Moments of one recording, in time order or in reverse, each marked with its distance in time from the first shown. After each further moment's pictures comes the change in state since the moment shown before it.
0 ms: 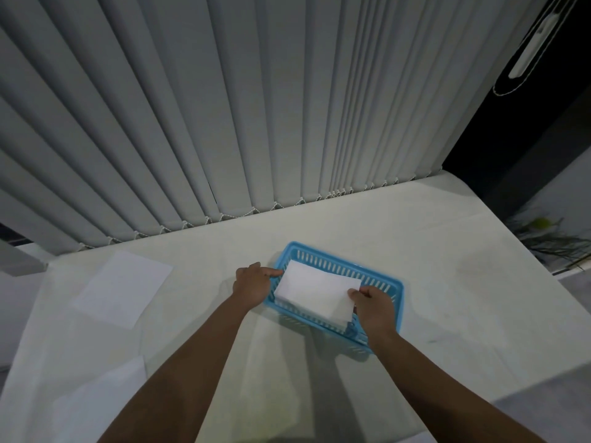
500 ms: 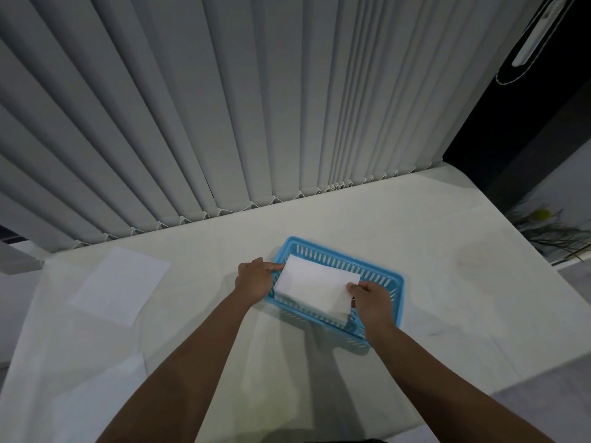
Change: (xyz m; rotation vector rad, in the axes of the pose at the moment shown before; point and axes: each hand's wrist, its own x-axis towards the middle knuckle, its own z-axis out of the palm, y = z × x) left_hand 0.003 0.004 0.006 -0.021 -0.012 0.017; right_hand 0.002 -0.001 0.007 0.058 0.007 0.061
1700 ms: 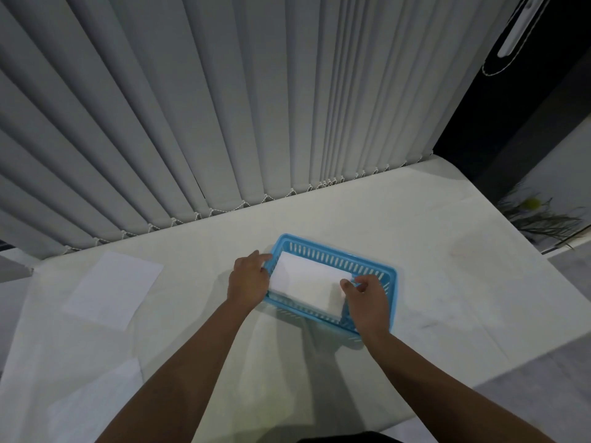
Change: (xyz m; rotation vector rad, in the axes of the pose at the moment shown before) left_hand -0.026 0.014 -0.007 -0.040 0.162 0.136; right_hand -0.012 0.009 -0.005 -0.167 0.088 -0.148
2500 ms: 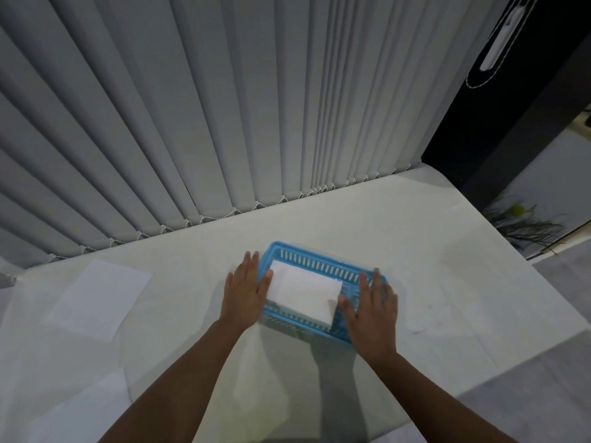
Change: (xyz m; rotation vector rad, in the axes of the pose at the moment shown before) left_hand -0.010 -0.012 0.023 0.106 0.032 0.143; right_hand 0.011 0.039 -0.020 -0.682 0.016 -0.424
